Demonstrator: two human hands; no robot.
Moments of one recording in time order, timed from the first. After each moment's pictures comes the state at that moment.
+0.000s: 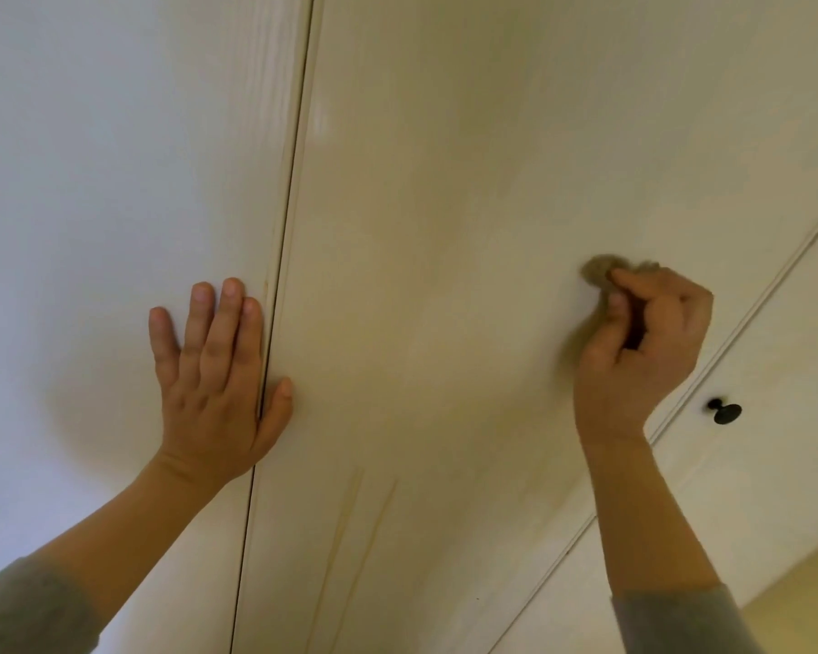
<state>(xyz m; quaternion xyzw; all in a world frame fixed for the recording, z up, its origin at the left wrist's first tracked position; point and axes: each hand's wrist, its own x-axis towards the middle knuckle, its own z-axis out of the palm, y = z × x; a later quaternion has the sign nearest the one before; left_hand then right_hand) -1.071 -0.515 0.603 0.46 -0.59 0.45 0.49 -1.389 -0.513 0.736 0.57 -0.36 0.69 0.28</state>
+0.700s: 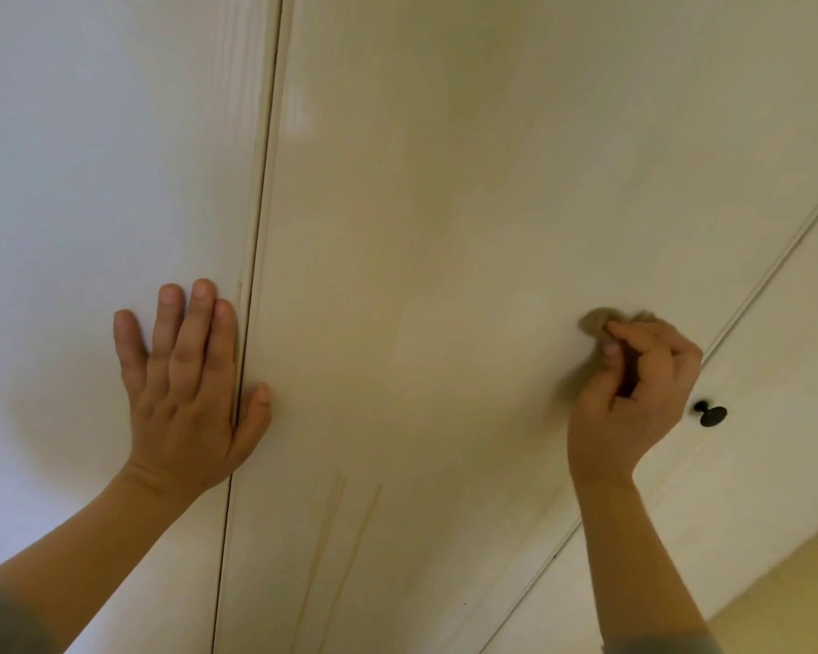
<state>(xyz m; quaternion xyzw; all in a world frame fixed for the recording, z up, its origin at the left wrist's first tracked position) -1.073 -0.515 0.603 0.46 -0.58 0.45 0.50 -1.414 -0.513 0.699 0.56 -0.39 0.69 0.25</state>
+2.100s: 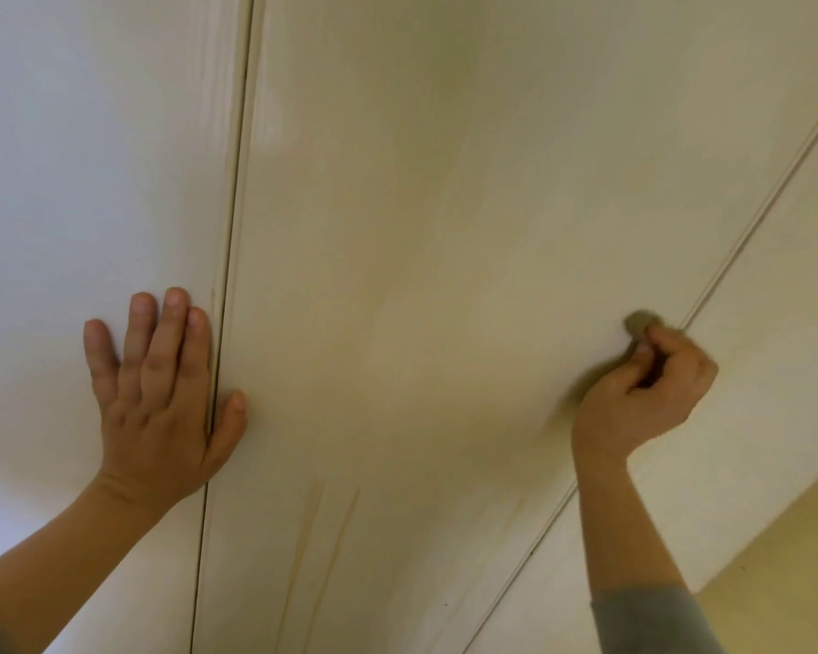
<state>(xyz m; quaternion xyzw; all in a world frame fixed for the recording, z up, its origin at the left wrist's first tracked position) -1.074 -0.514 0.605 0.46 -0.58 0.45 0.50 -1.454 -0.527 0.708 0.42 -0.43 0.75 0.29</state>
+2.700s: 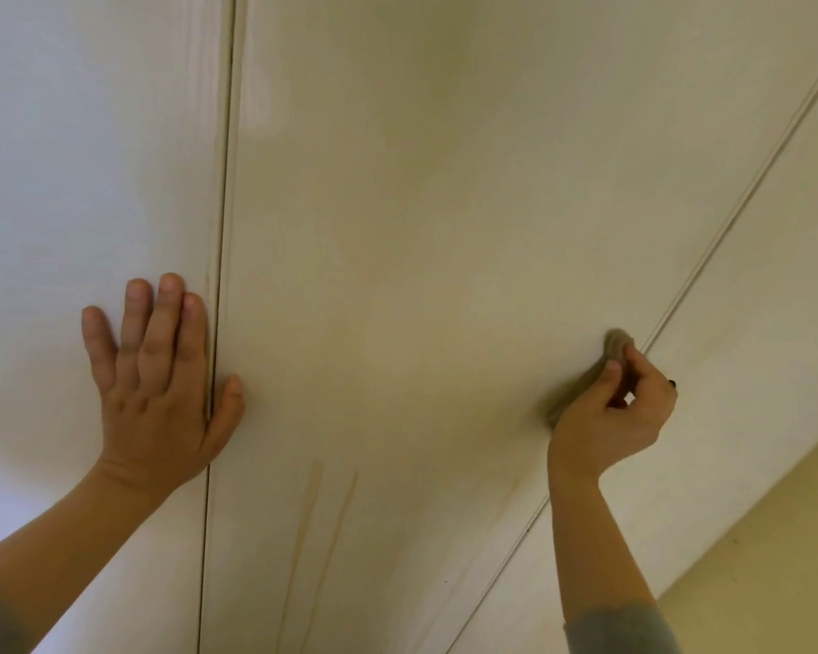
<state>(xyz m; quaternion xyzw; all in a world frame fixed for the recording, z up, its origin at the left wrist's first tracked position) -1.074 -0.512 0.604 0.45 -0.59 0.44 0.51 -1.439 -0.508 0.673 0.36 -0.48 0.78 0.17</state>
